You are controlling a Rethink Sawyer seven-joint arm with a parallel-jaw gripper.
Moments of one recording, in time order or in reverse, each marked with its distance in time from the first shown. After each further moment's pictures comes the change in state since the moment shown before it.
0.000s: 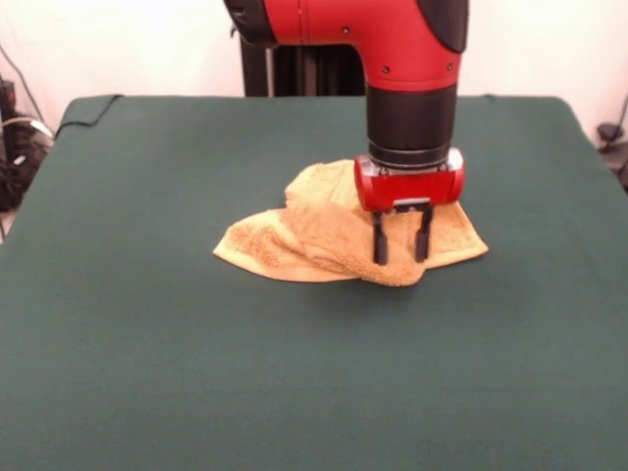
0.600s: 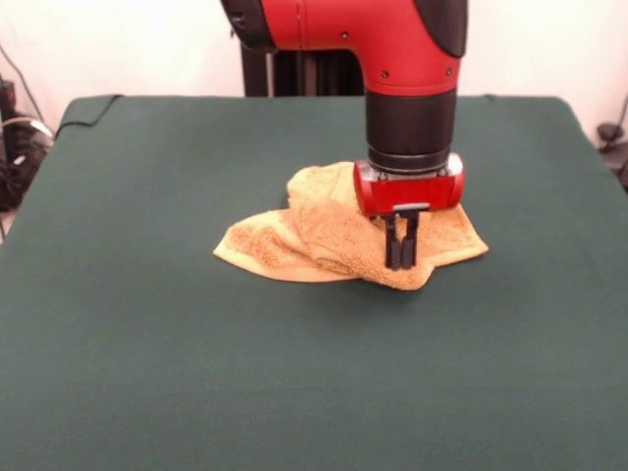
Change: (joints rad) arm 0.000 0.007 0.000 -0.012 0.000 -0.009 0.000
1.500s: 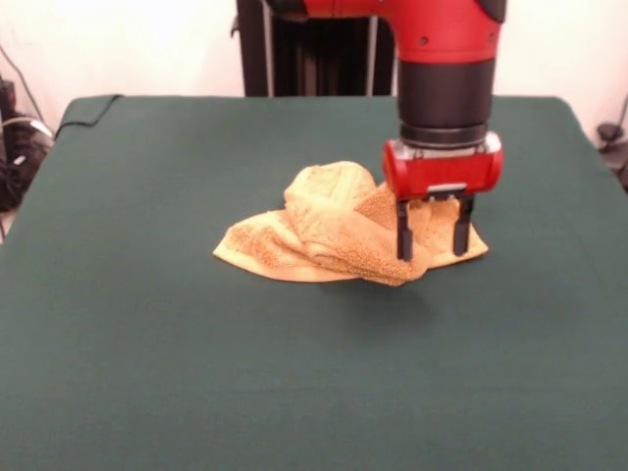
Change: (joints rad) arm 0.057 -0.073 -0.003 0.001 0.001 0.000 0.000
